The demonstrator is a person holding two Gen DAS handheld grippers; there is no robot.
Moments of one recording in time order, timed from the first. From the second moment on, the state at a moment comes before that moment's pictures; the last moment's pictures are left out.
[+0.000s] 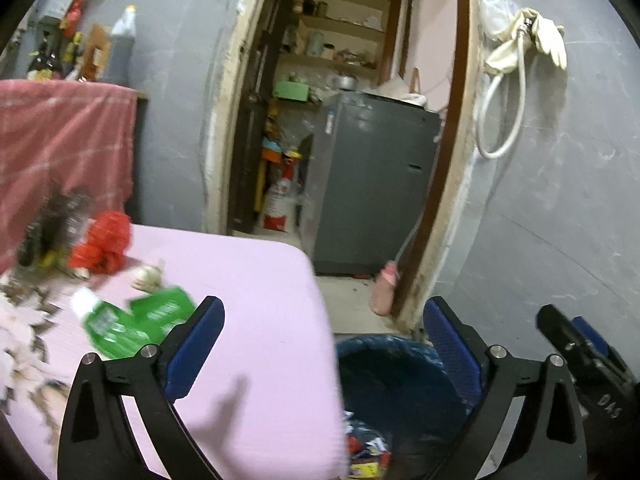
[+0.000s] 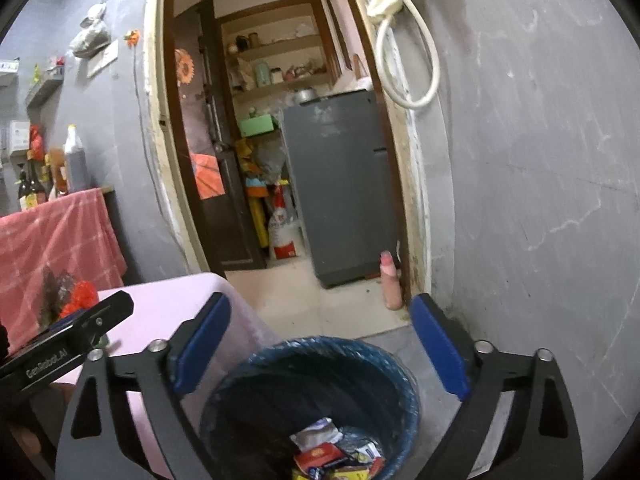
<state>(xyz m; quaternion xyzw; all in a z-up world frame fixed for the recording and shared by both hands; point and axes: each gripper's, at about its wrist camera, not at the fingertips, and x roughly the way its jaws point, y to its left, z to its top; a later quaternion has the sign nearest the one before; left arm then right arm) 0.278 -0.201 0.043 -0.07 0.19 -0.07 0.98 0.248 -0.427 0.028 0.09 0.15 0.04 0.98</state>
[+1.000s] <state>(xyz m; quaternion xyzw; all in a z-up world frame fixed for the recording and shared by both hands) 0.224 0.034 0.047 -0.06 0.19 0.10 0.97 0.239 -0.240 0.053 0.02 0.16 0.20 0.97</state>
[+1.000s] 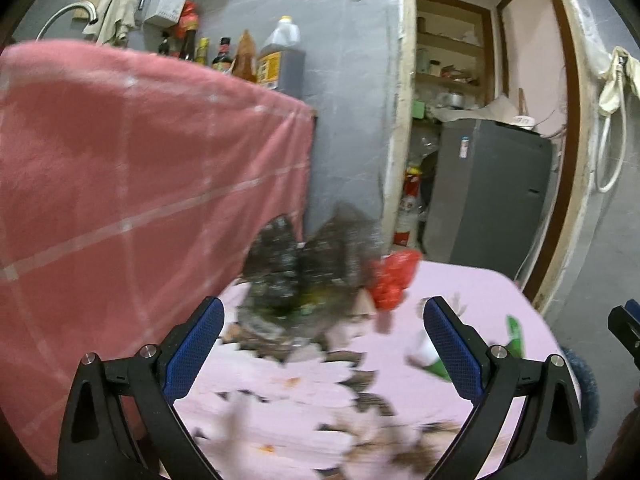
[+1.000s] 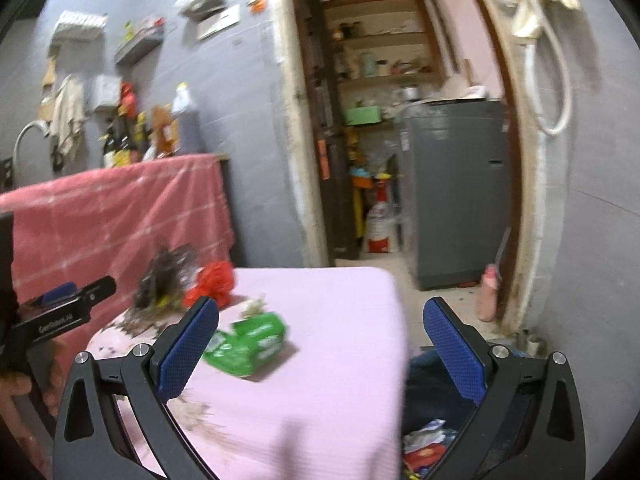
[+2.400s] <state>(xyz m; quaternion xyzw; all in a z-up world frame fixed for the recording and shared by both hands) 0.323 0.122 0.022 -0.12 0.32 0.04 0.94 0.342 -0.104 -0.012 -0.07 0.39 0.22 0.89</state>
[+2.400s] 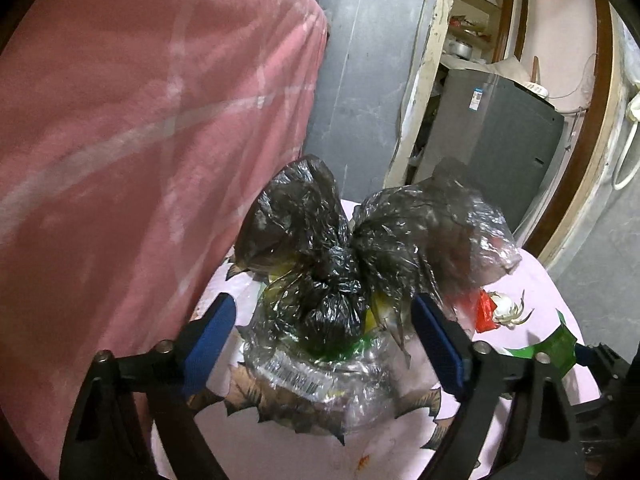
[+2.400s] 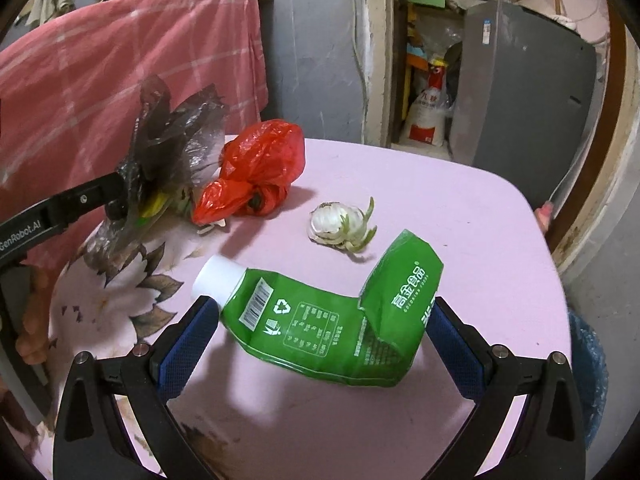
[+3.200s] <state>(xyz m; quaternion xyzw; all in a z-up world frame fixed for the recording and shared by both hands) 0.290 0.127 0.026 -0.17 0.33 0.04 0.93 0.354 -0.095 -0.021 -0.06 0.42 0.24 0.88</state>
